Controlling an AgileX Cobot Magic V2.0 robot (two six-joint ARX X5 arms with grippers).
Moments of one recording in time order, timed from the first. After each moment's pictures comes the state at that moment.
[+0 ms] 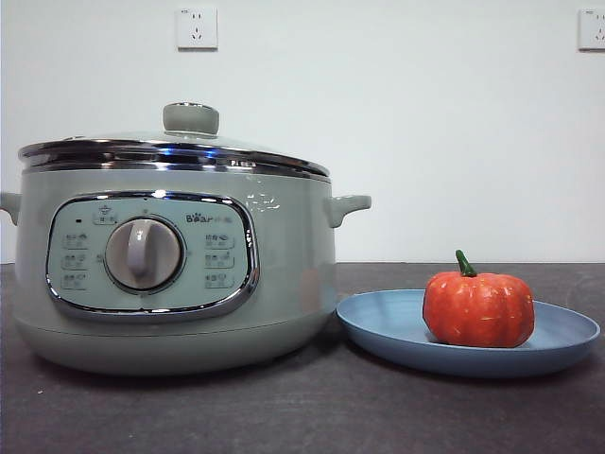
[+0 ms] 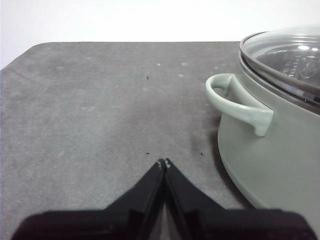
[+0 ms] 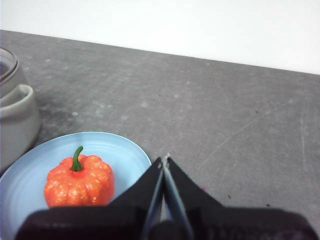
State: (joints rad) left arm 0.00 0.00 0.04 -0.23 0.03 -0.02; right arm 0.02 0.17 0.26 -0.29 -0.20 -0.15
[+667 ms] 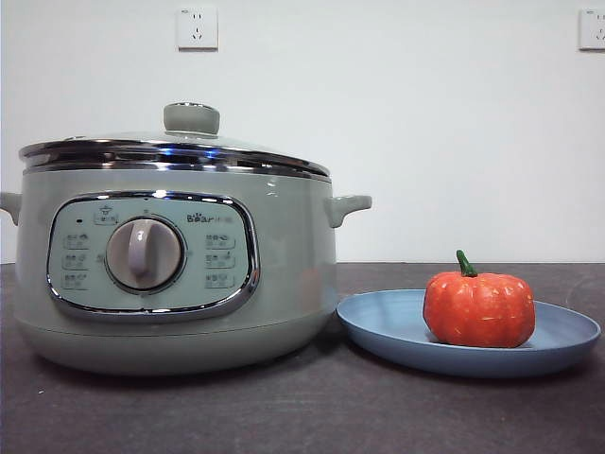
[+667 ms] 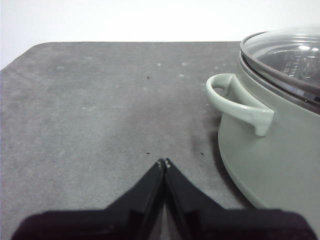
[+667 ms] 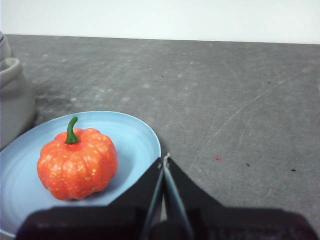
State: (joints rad) left arm 0.00 0.00 0.04 -0.23 0.03 -0.02; right arm 0.01 0.02 0.04 -0.21 -0.21 -0.05
